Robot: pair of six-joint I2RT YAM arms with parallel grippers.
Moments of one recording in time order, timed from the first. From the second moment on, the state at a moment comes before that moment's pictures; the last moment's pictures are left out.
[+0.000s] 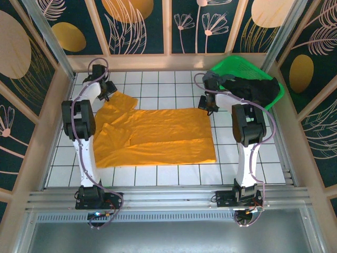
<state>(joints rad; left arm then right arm) 0.04 2.31 1.87 -0.54 -0.04 -0.54 0.26 2.11 1.48 -0.47 0.03 0.45</state>
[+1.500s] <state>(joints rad) -0.06 1.87 1.50 -0.56 -0.07 -0.56 0.26 1.93 1.33 -0.42 -0.06 0.41</state>
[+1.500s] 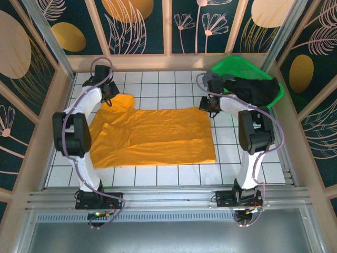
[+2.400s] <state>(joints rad) -0.06 0.85 0.69 -0.86 -0.18 -0.86 0.34 1.52 0.89 -0.49 0.02 0.50</state>
